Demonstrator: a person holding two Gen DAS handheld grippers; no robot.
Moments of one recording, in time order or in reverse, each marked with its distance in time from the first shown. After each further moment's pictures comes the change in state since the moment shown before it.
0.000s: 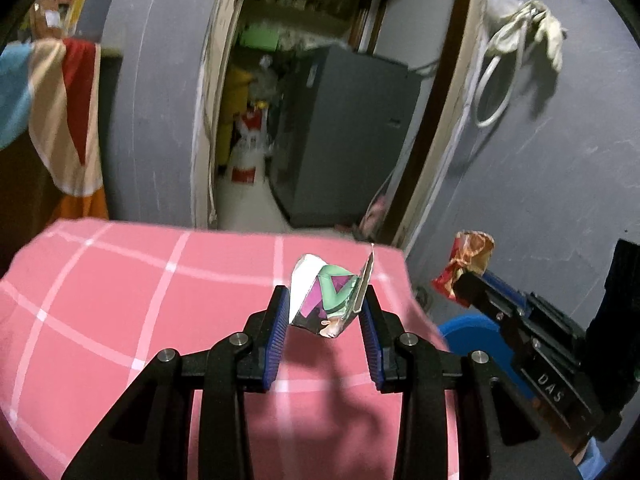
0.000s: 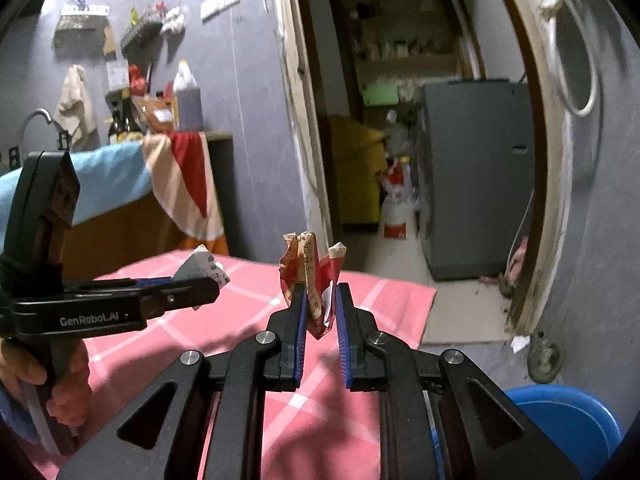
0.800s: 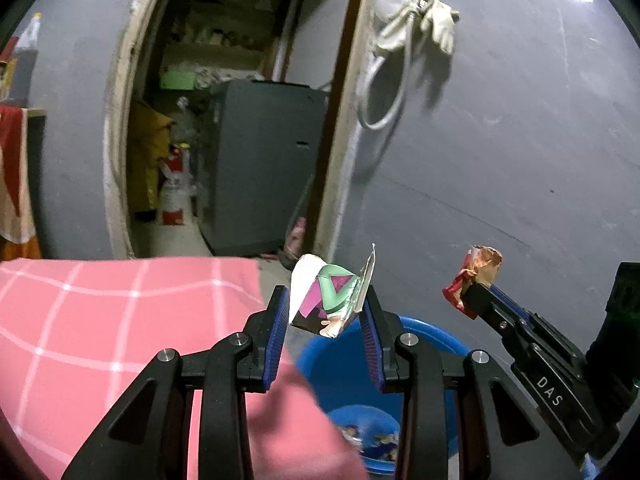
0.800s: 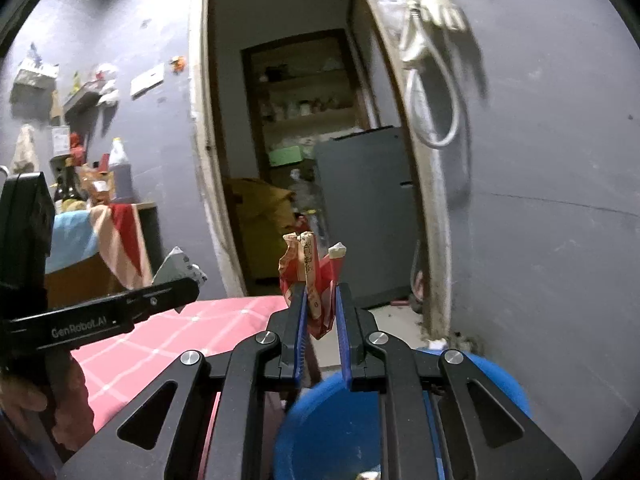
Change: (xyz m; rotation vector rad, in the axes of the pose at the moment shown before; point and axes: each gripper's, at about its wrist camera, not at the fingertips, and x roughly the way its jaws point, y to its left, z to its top) left arm -0.015 -0.125 -0.024 0.158 -0.080 -0.217; right arm -0.143 -0.044 -0.039 0.135 -0.202 -0.312
